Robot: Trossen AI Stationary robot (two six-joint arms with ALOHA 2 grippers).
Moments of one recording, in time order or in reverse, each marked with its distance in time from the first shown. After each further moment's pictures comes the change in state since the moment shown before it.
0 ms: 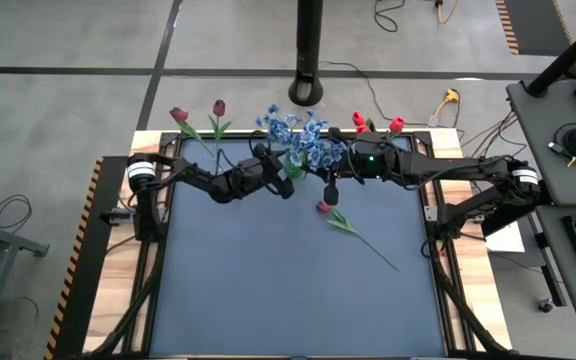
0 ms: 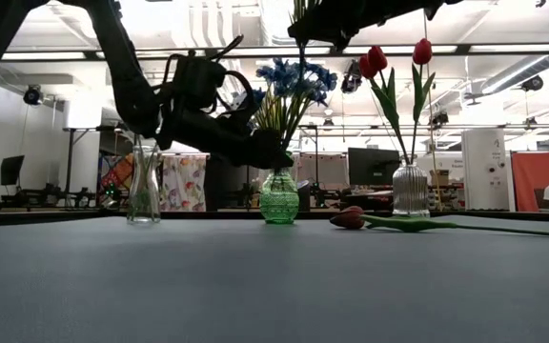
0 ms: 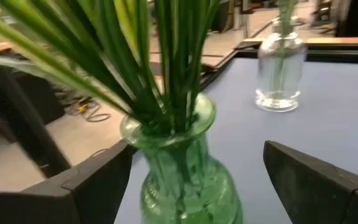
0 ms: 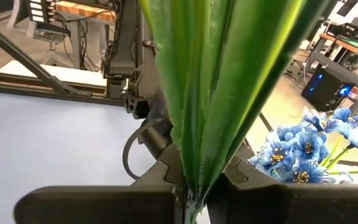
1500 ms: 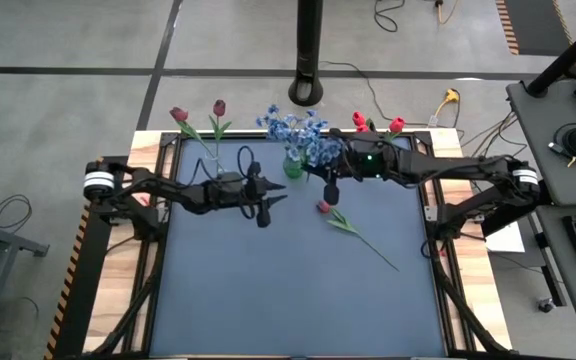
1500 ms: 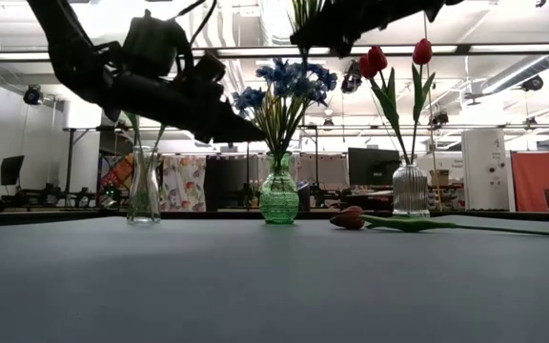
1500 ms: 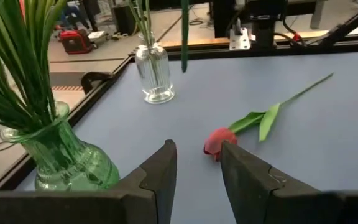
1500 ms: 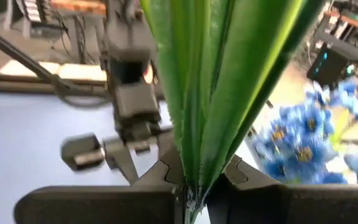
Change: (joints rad) left arm -0.135 -0.331 -0.213 -0.169 0.265 0.021; right arm -0.014 0.002 0.001 -0.047 -0.002 0.065
